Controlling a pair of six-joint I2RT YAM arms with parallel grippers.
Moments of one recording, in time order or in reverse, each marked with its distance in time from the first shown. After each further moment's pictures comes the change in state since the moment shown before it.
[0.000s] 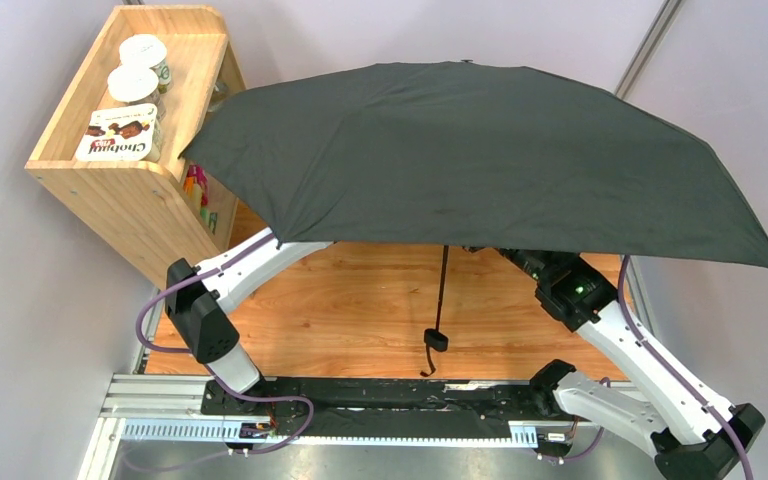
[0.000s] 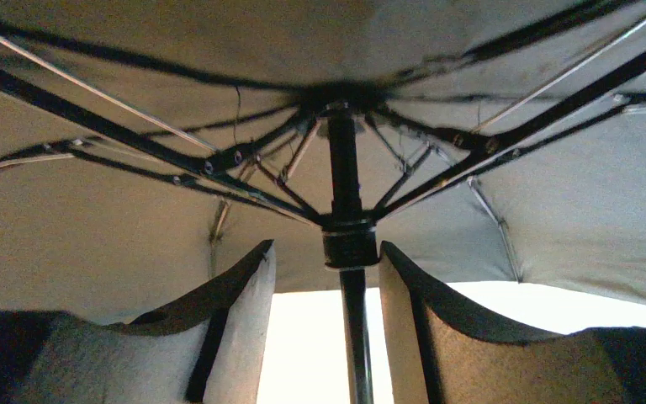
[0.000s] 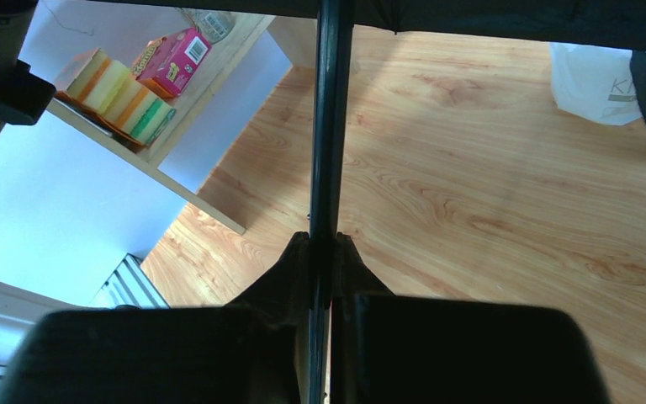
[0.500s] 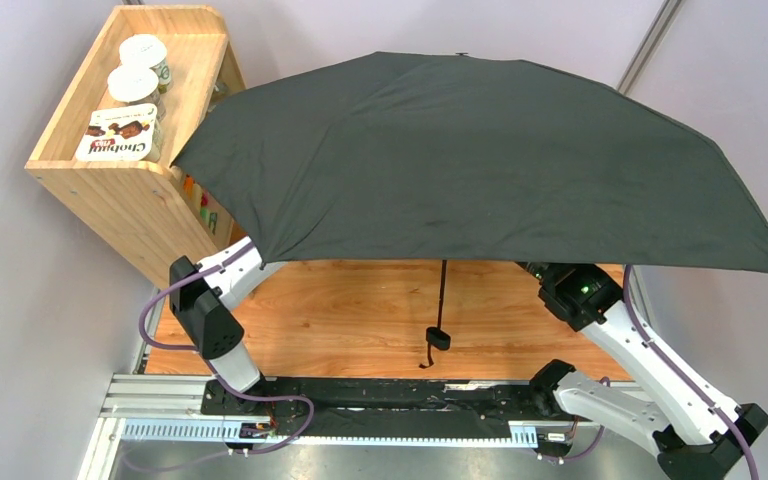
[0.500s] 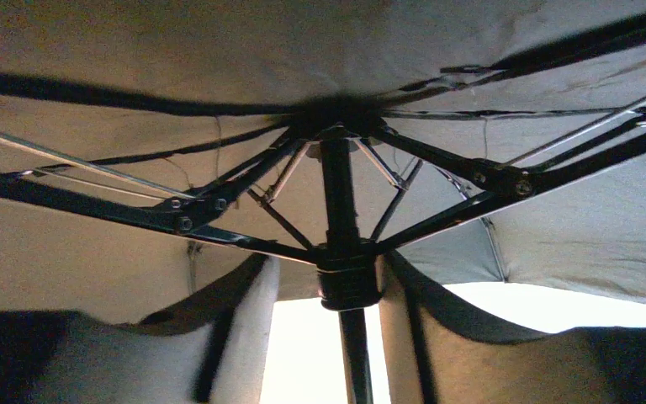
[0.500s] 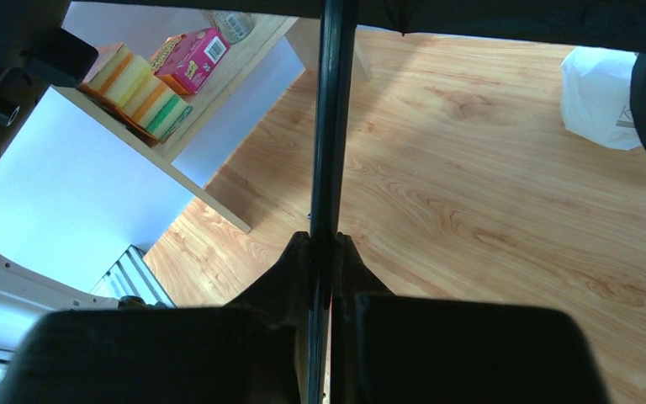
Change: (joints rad) left arm 0.017 0.025 0.070 -0.013 0.069 -0.011; right arm 0.028 -0.003 0.053 -0.041 -0.011 -0.056
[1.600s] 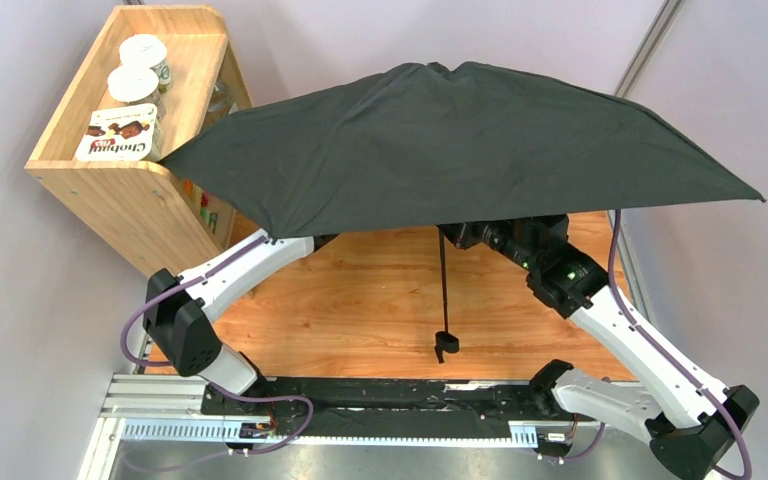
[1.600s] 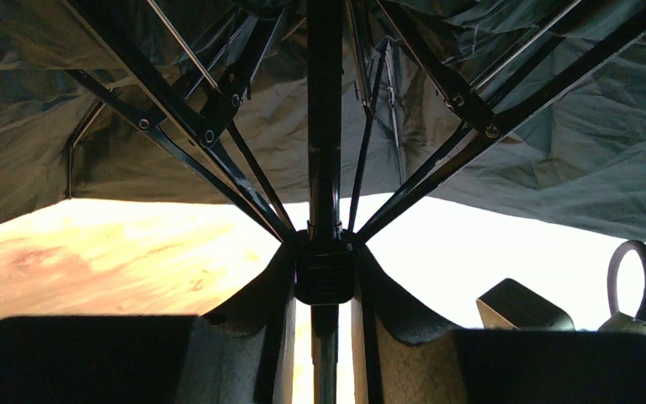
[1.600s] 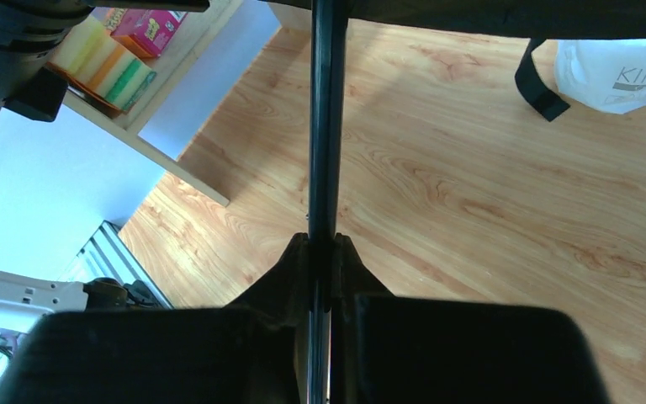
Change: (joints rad) left arm 0.055 -0.140 -0.303 0.031 0.141 -0.322; right arm -0.010 0.095 0.059 -0.071 0.007 -0.036
